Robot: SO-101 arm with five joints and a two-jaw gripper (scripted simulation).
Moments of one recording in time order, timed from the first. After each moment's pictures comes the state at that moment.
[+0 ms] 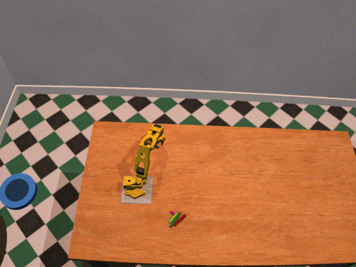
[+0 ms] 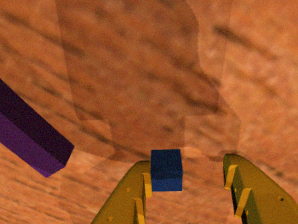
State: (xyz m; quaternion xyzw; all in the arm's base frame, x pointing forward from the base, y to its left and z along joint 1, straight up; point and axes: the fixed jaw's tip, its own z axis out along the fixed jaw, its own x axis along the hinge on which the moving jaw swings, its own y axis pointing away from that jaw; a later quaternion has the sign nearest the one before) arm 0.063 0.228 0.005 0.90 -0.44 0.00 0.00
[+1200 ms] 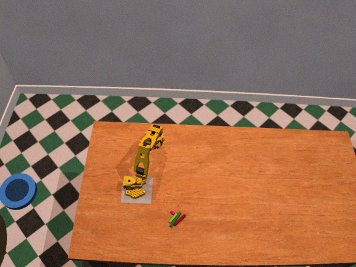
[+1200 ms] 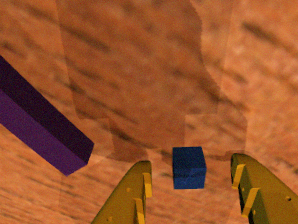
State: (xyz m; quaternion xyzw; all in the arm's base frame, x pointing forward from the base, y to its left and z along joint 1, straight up) arm 0.058 0.223 0.005 0.90 -0.44 0.00 0.01
